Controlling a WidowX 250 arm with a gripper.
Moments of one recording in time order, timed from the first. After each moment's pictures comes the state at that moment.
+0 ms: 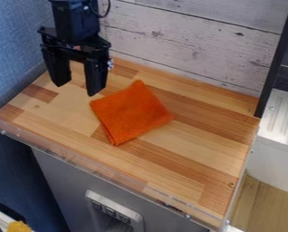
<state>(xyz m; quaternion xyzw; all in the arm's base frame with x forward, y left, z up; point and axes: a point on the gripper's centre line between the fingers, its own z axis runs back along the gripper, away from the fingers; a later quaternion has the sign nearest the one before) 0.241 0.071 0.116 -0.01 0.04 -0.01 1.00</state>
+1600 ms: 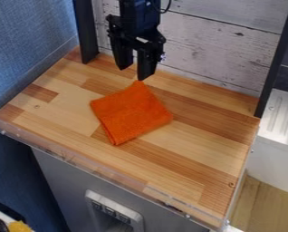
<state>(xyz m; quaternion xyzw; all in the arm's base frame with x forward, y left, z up) 0.321 0.032 0.098 0.00 -0.02 -0.14 0.99</state>
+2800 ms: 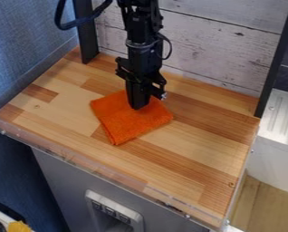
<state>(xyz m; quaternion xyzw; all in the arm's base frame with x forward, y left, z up) 0.331 0.033 0.027 -0.01 0.02 -0.15 0.99</state>
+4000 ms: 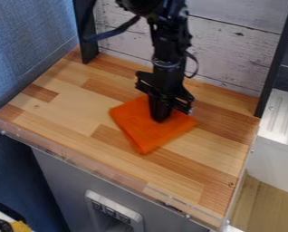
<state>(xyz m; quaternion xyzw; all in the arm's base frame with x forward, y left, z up) 0.335 -0.015 0.011 0.01 -0.01 -0.09 1.00</state>
